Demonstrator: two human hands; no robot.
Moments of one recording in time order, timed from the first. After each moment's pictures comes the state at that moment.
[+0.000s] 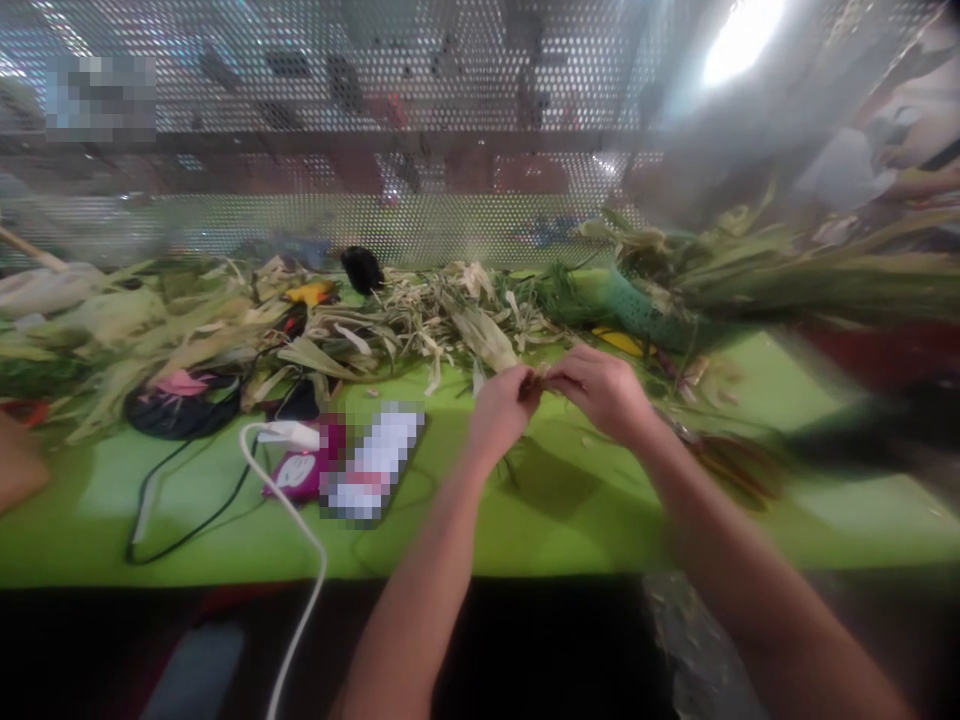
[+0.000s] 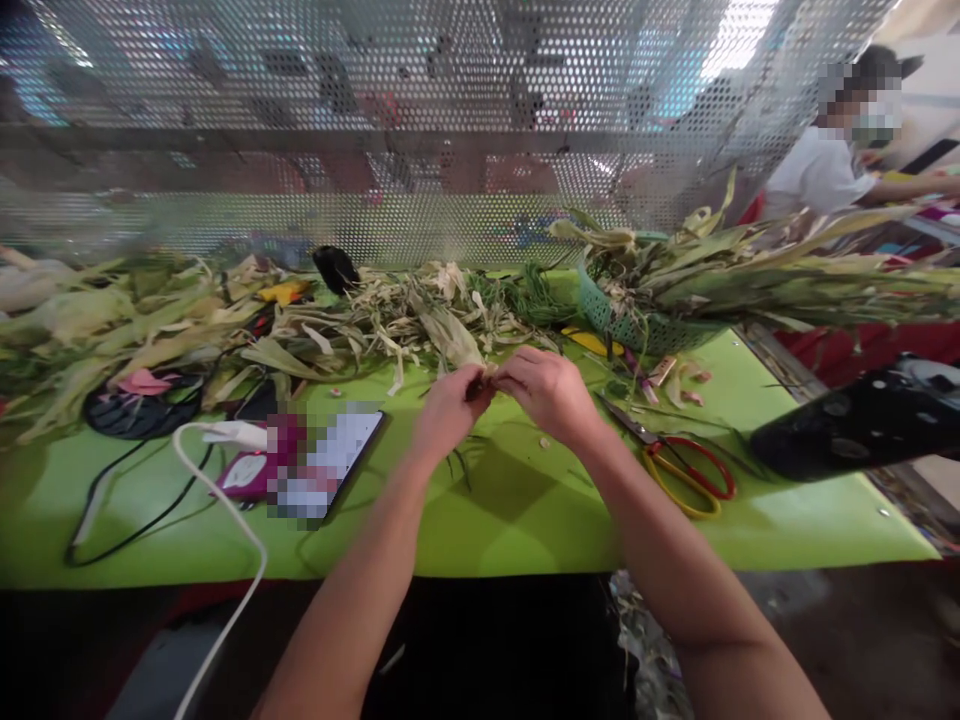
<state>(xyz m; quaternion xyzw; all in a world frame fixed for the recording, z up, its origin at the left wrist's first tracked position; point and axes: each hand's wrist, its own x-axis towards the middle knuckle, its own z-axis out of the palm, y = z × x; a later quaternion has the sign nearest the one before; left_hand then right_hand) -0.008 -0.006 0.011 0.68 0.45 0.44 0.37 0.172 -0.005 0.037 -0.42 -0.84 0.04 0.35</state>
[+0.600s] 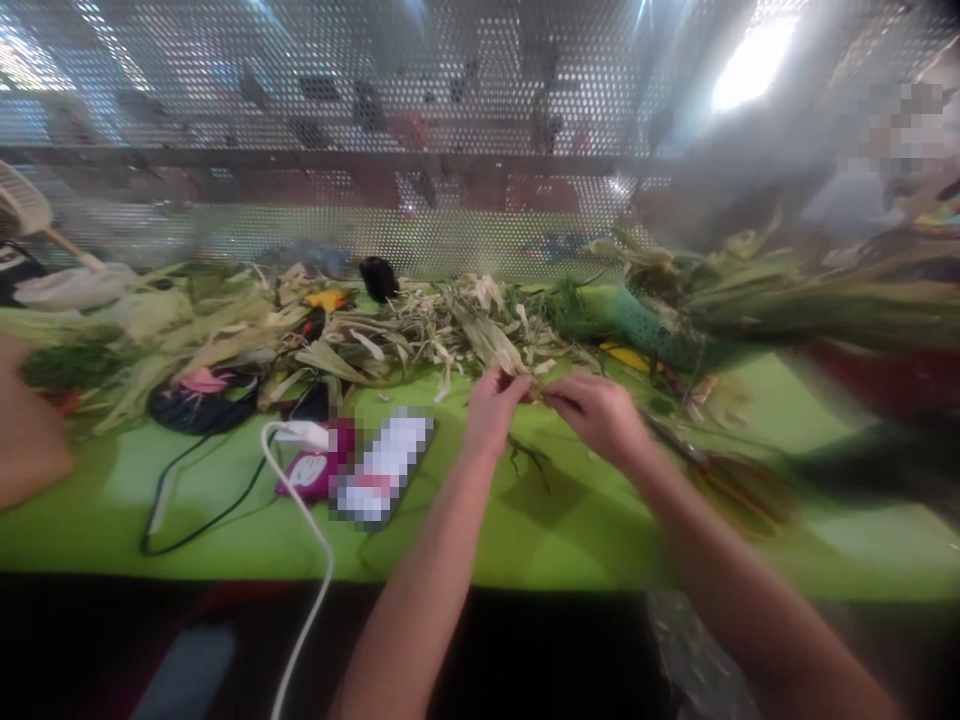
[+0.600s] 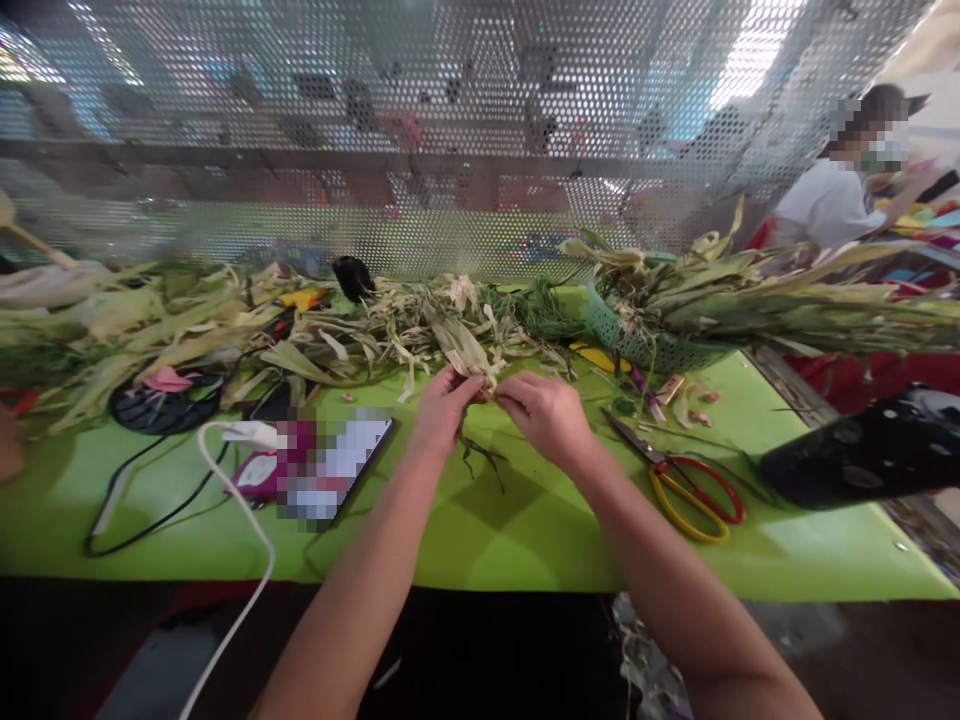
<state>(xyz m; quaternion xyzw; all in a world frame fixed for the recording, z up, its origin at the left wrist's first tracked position) -0.007 0.009 -0.002 0.43 0.43 0.58 0.55 0.158 -0.012 0.026 -0.44 -0.84 0.03 0.33</state>
